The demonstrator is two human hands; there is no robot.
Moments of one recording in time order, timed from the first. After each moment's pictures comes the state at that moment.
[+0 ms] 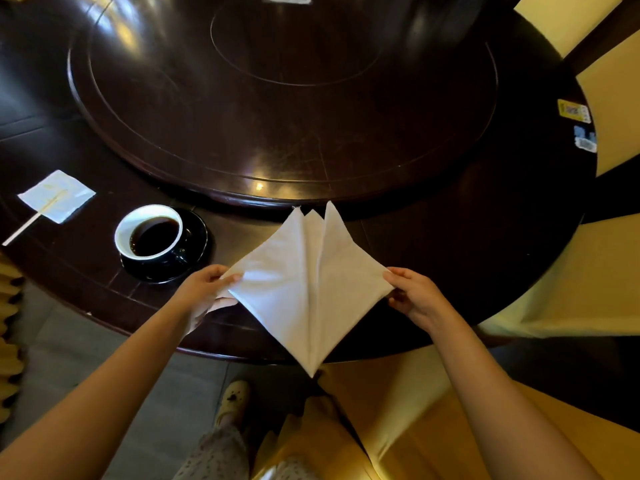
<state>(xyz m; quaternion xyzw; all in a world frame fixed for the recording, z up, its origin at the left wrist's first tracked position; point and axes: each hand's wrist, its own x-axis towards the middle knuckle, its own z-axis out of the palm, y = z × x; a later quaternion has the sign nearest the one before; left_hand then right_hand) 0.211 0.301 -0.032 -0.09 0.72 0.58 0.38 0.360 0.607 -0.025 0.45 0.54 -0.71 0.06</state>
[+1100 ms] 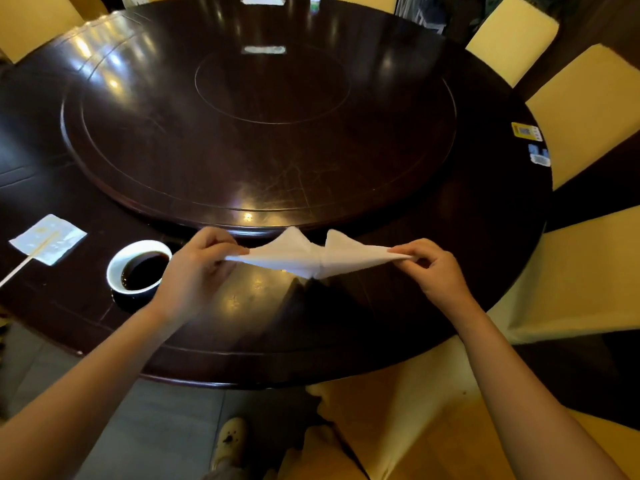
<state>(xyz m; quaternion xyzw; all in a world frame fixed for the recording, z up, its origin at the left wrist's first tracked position) 0.192 0.325 0.049 0.42 0.84 0.33 -0.07 0.372 0.638 0.051 0.22 0.84 -0.48 -0.14</state>
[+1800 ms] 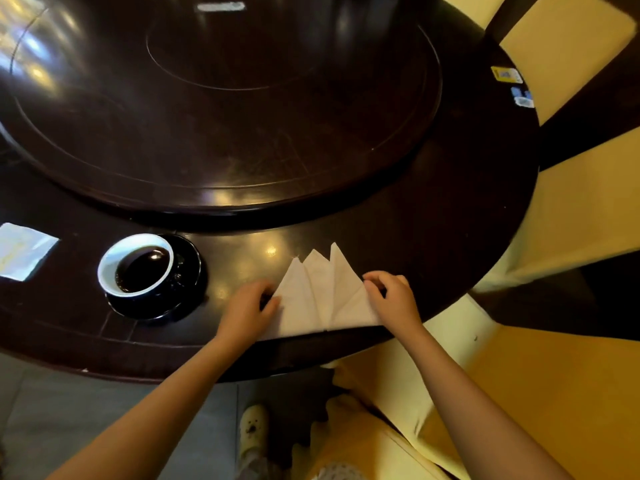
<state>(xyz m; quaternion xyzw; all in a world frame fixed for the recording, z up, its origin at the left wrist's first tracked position) 0.225 0.323 -0.059 0.31 0.88 0.29 0.21 0.376 0.522 -0.061 0.40 0.83 -0.39 -0.05</state>
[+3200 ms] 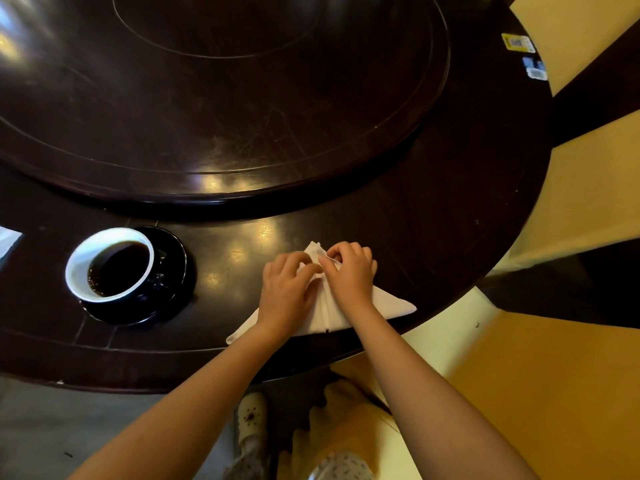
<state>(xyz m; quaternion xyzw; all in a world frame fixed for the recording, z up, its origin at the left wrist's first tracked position) 0.237 0.380 -0.099 0.45 0.85 0.28 -0.01 0.298 0.493 -0.092 0.41 0.85 -0.32 -0.12</state>
